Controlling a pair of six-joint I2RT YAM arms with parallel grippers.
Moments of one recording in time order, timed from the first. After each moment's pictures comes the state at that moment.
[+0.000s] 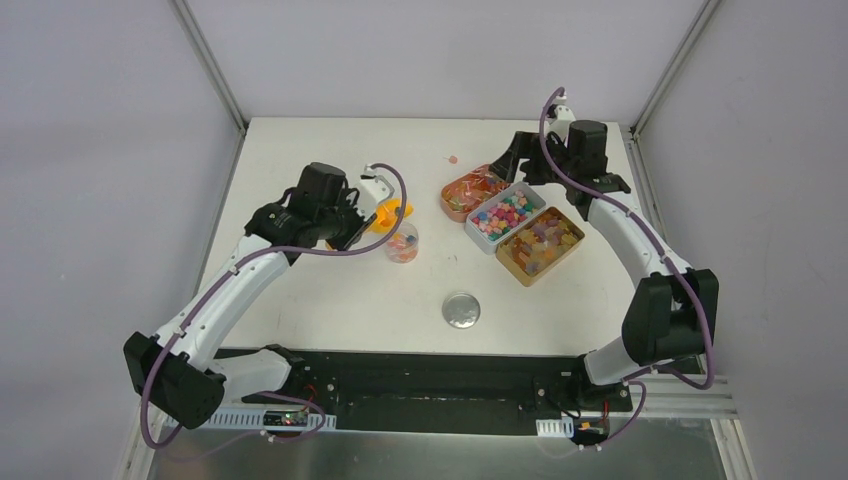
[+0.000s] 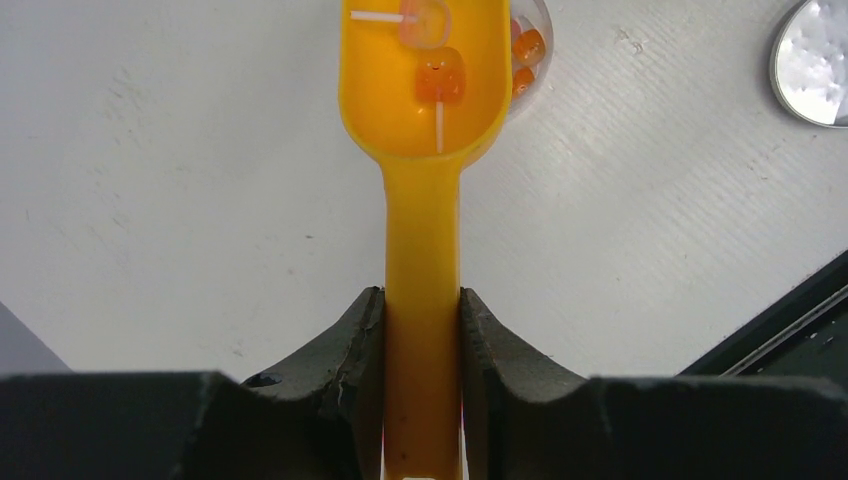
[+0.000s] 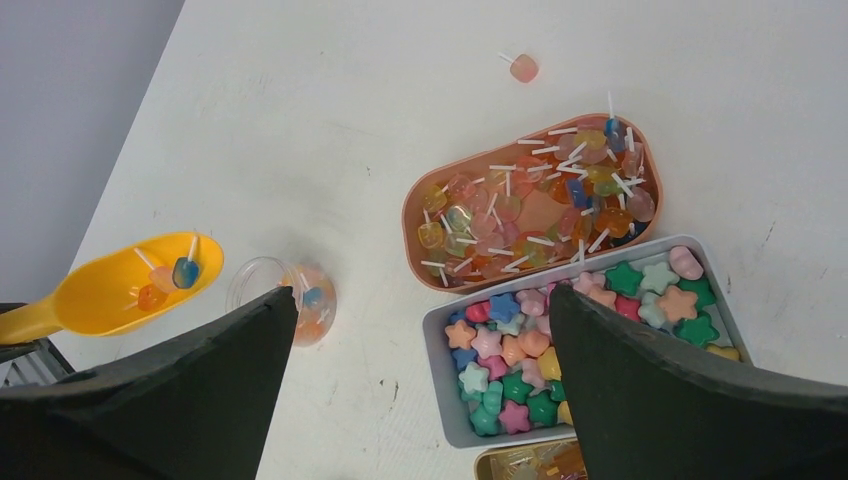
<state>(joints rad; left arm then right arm) -0.49 1.16 1.15 -0.81 0.09 0.35 0.19 1.52 1.23 -0.18 -0.46 0.28</state>
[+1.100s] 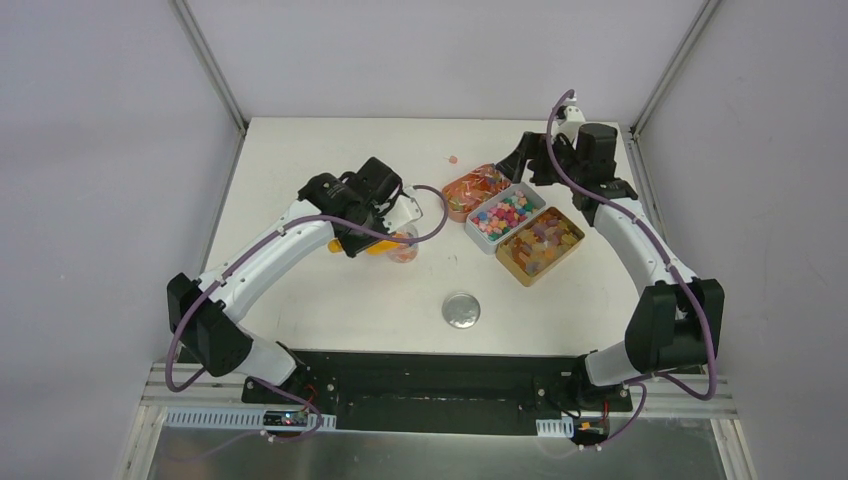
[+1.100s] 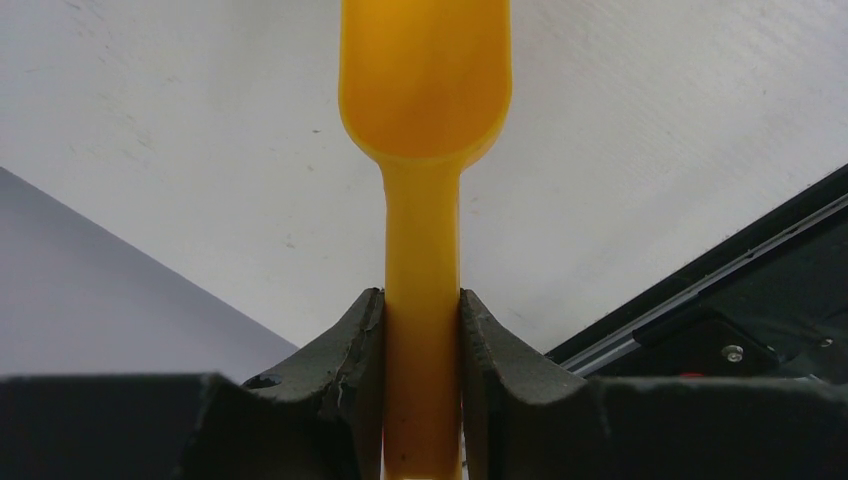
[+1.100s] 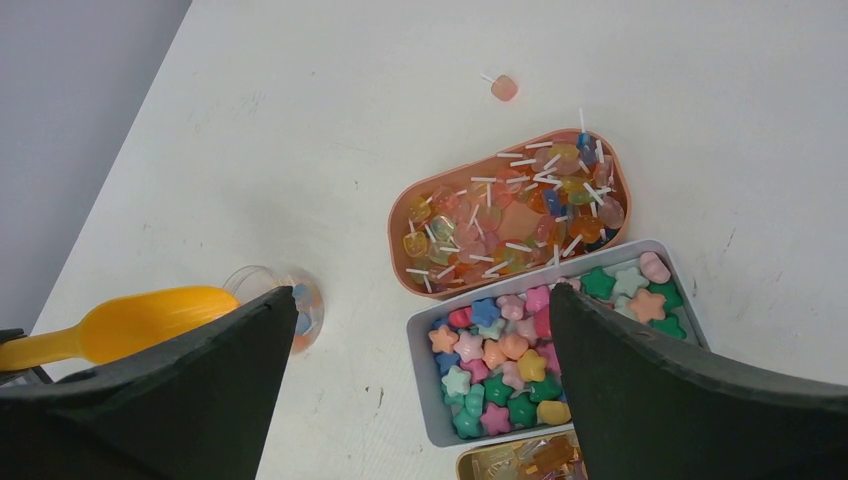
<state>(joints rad) -0.68 1.44 1.43 -1.21 -0.18 0.42 0.16 1.47 1.18 -0.13 -0.46 0.26</state>
